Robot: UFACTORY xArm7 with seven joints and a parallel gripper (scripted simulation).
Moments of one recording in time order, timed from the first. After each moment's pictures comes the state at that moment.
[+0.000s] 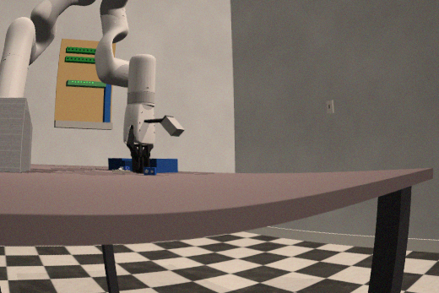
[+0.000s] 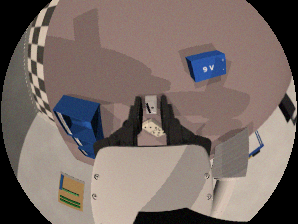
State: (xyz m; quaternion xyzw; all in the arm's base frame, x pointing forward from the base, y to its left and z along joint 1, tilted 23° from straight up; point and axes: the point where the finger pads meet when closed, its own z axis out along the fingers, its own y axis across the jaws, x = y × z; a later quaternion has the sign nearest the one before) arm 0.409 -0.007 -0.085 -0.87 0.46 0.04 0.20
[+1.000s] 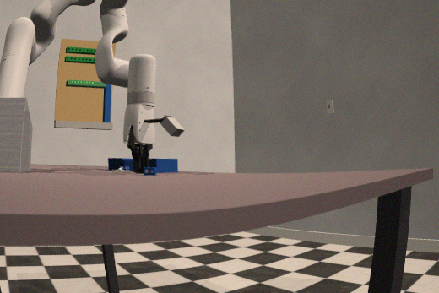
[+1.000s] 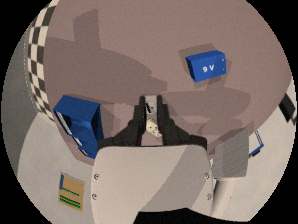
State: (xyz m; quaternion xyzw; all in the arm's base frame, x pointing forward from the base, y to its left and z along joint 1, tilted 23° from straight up) arm 0.409 -0.007 -0.085 -0.87 0.46 0.04 0.20
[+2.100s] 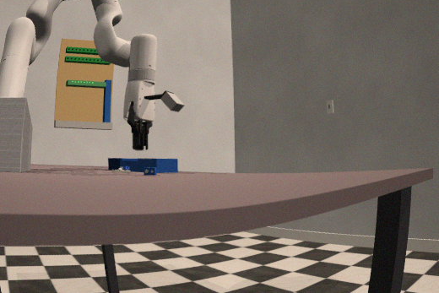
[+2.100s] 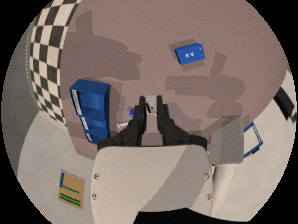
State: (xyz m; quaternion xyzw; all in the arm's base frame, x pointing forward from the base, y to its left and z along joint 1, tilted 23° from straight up) arm 0.402 -0.029 -0.030 -0.87 0.46 0.04 0.20
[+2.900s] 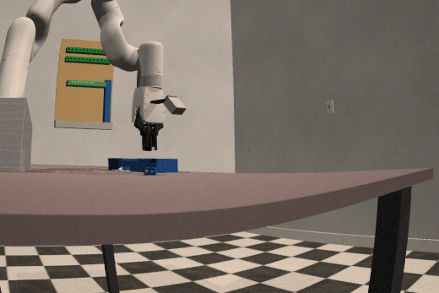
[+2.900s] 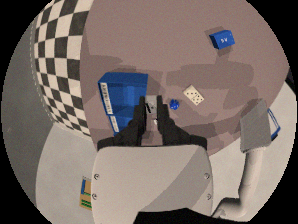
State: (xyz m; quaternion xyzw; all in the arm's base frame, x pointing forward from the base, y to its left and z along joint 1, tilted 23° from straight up) arm 0.459 0.023 -0.002 -0.81 0.54 0.05 0.21
